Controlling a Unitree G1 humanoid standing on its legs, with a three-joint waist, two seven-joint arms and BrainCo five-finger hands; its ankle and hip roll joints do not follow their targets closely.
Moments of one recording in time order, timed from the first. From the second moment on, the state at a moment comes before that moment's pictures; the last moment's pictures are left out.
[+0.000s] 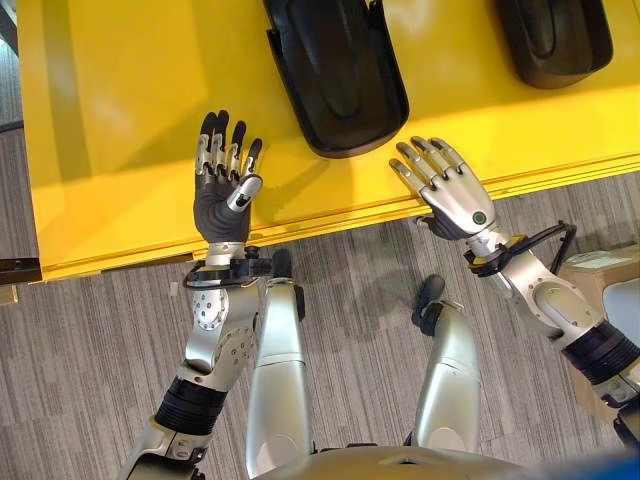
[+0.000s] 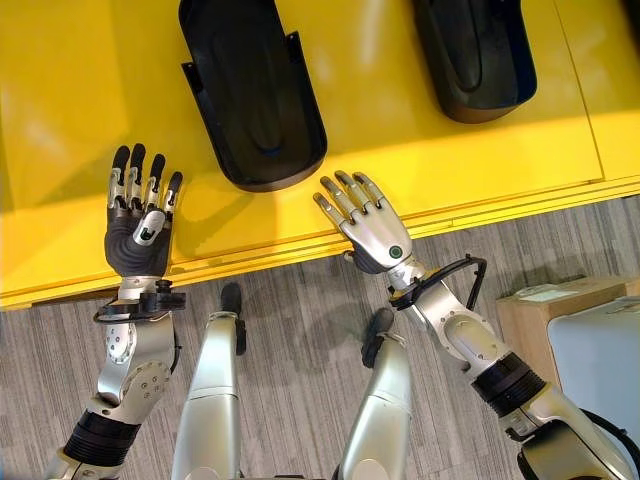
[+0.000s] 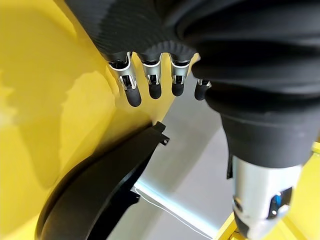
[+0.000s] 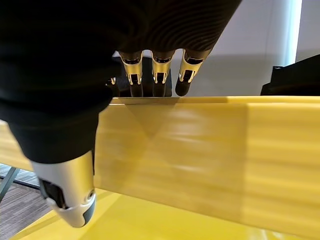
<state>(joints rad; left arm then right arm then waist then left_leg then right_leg) -0.14 0.36 -0.20 -0.20 -0.72 -0.47 0.20 -0.46 -0.75 0.56 -0.02 -1.02 -0.02 -0.51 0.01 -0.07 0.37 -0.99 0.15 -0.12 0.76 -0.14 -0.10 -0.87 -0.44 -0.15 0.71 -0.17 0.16</state>
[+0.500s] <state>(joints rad) -0.14 0.36 -0.19 -0.21 -0.72 -0.47 0.20 -0.52 -0.76 0.61 -0.04 -1.00 -0.03 -0.47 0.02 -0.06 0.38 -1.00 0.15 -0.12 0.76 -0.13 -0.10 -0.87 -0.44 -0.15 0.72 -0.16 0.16</state>
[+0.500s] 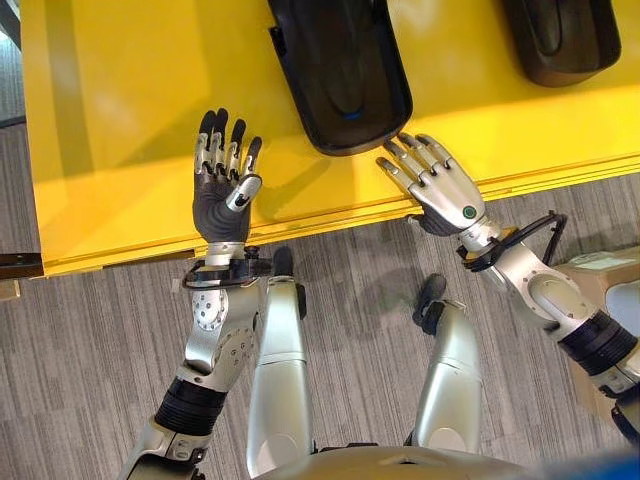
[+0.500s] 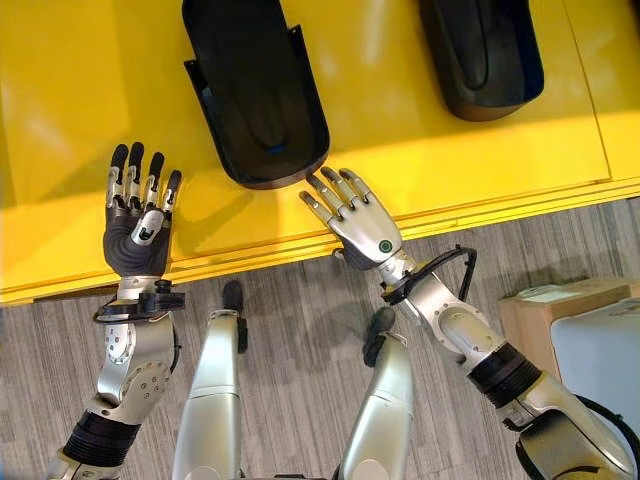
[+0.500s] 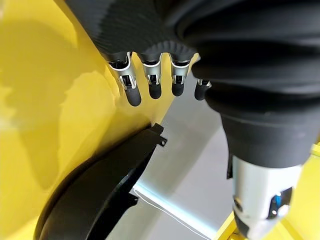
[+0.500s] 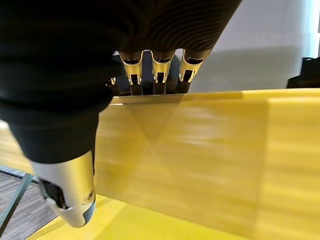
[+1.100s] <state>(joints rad) -0.13 0.36 -0.19 -0.22 -0.72 -0.47 0.20 -0.59 -0.76 0.69 -0.06 -1.00 -0.06 -0.43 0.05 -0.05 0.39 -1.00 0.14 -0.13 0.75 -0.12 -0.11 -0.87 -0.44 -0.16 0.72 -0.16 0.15</state>
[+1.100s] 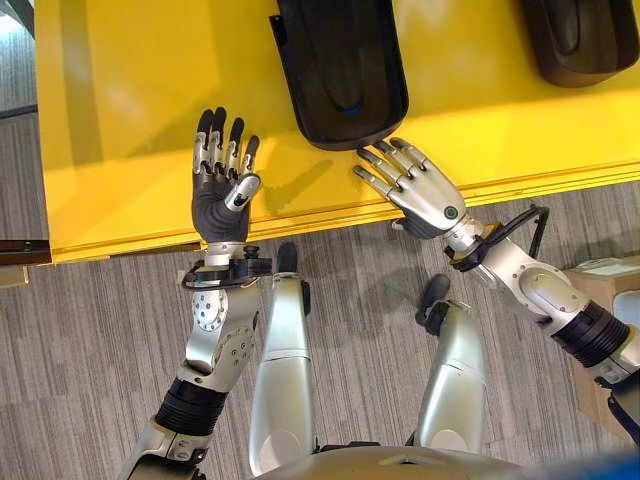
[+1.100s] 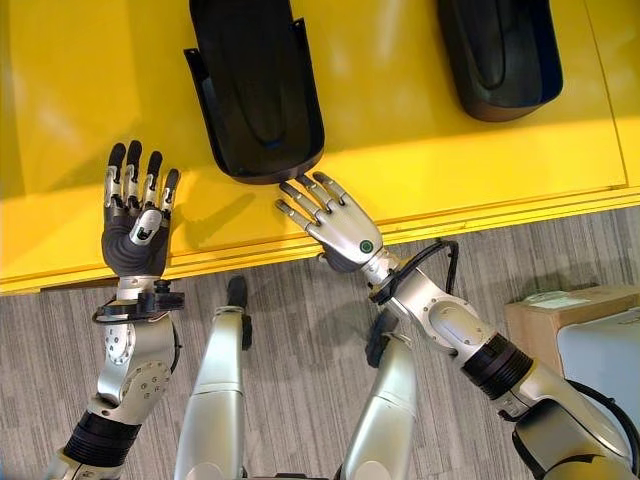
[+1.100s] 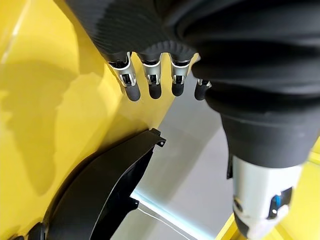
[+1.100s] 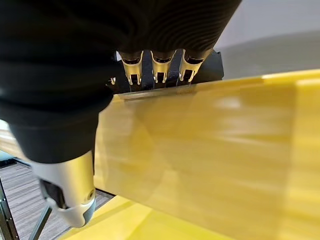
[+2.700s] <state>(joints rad) -0.12 0.37 -0.15 -0.25 -0.73 -0.49 0.23 -0.65 -0.67 0.68 -0.04 -0.99 -0.06 -0.46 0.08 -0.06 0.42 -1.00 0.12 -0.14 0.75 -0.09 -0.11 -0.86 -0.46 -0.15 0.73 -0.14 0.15</state>
